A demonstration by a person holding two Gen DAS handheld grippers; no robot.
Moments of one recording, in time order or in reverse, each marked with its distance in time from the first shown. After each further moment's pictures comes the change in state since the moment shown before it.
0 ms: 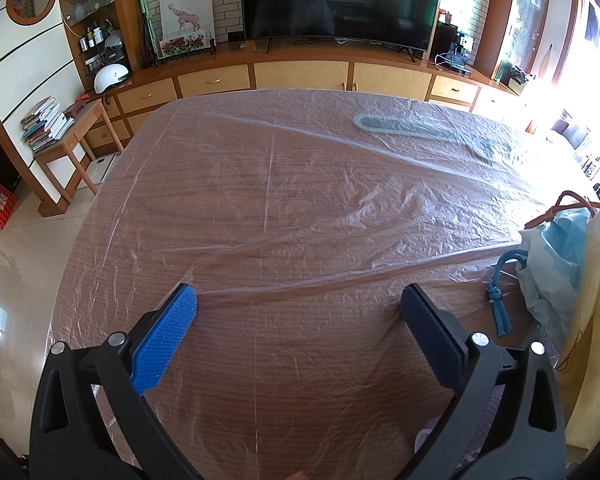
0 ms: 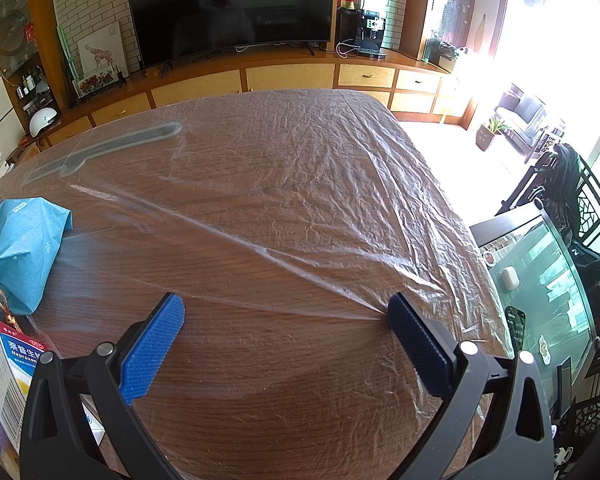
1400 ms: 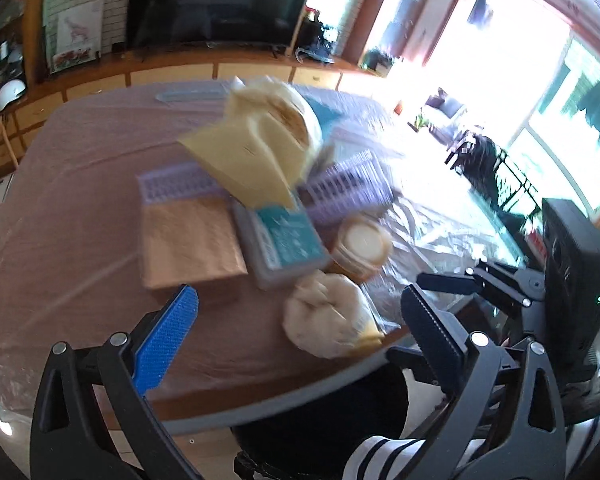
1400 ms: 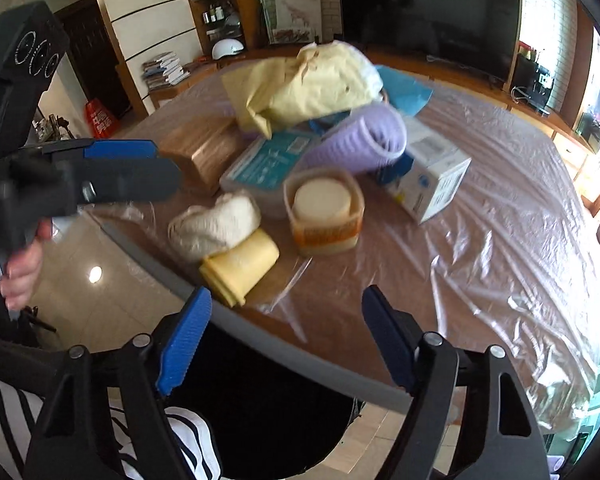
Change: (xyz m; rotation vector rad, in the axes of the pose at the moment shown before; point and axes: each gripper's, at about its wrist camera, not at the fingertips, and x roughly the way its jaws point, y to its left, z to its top) left arm -0.147 -0.096 -0.123 0.165 0.008 -0.437; right arm -0.140 0.111 -0.155 -0.444 0.038 0.464
